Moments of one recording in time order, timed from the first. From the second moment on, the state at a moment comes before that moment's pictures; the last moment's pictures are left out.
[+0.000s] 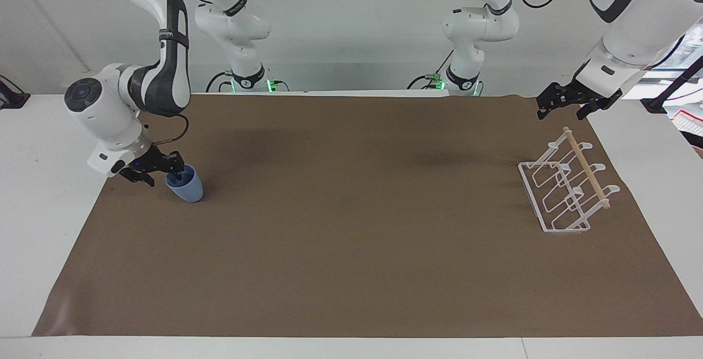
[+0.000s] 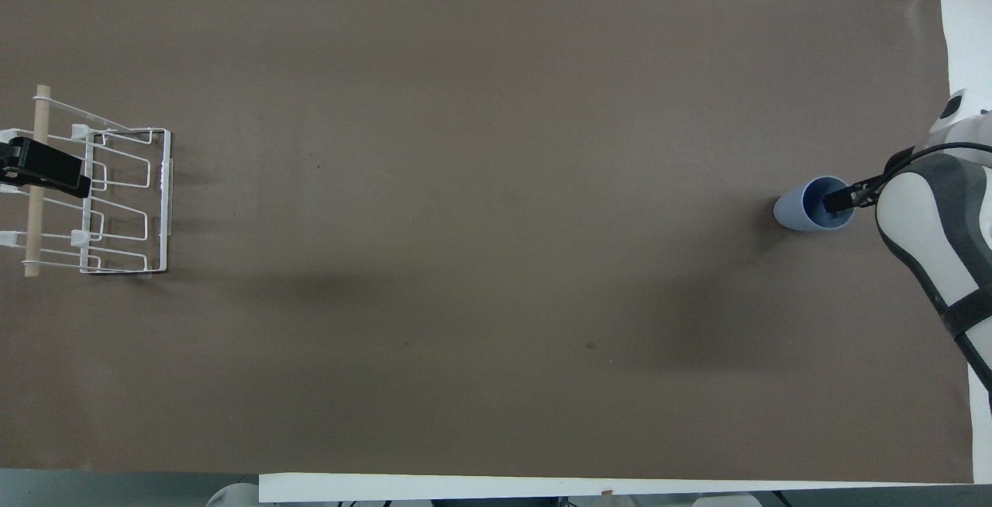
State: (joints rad) left arm -0.13 -0.02 0.06 -1.63 0.00 1.48 0.06; right arm -0.17 0.13 -0.05 -2.06 -0.01 2.13 -0.47
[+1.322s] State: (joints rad) left arm -0.13 -0.02 0.06 -1.63 0.00 1.48 0.06; right arm -0.17 0.14 -0.05 -2.08 -0.01 2.13 -0.48
